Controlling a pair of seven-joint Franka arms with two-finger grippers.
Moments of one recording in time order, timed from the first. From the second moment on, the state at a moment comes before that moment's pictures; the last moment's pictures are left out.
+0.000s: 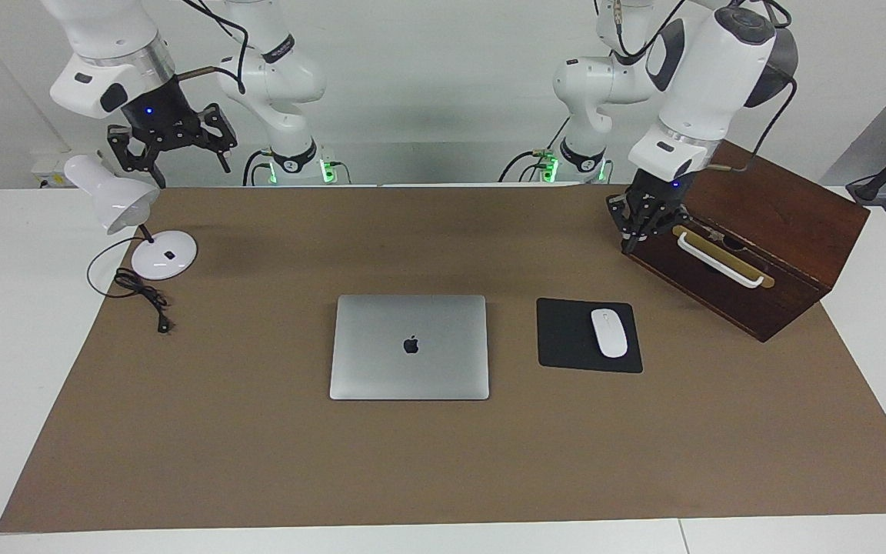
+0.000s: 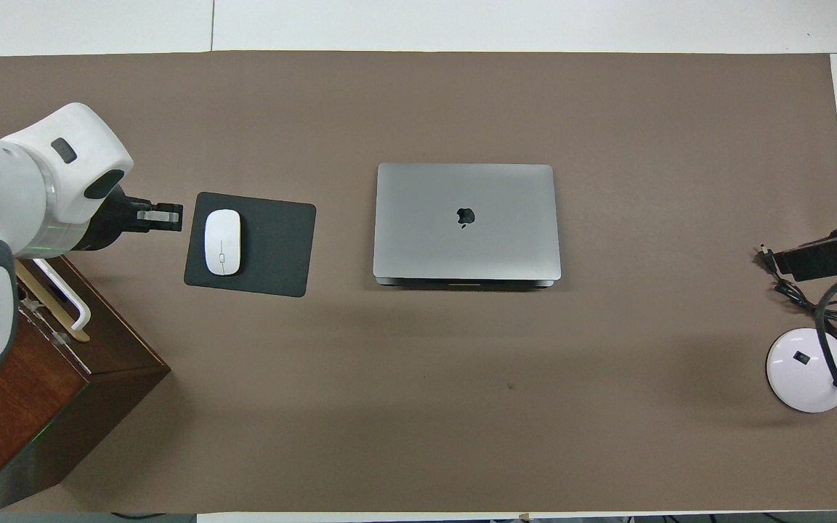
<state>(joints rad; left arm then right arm) -0.09 -0.09 -0.13 -1.84 -0.09 1.91 -0.04 -0.05 -0.09 0.06 -1.56 0.01 1.46 -0.30</state>
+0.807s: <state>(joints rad) -0.09 -0.14 -0.03 -1.76 -0.01 1.76 0.06 -0.06 -0.09 0.06 -1.55 0.01 1.45 -0.25</state>
